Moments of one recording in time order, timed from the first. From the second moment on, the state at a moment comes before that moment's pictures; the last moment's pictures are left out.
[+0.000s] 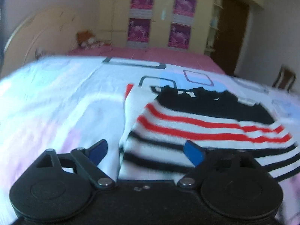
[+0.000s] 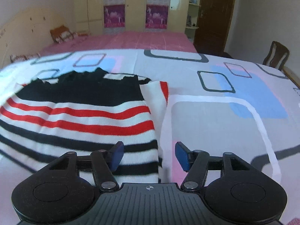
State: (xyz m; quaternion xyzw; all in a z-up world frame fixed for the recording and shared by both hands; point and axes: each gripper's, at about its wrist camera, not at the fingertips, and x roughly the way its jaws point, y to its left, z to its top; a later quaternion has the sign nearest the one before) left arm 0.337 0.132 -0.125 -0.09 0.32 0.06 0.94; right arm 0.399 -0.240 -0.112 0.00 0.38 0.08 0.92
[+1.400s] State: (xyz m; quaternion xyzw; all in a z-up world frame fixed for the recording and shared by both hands) left arm 0.378 0.199 -0.188 -0.46 0.27 0.05 0.85; right arm 0.478 -0.080 -0.138 0.03 0.43 0.18 0.88
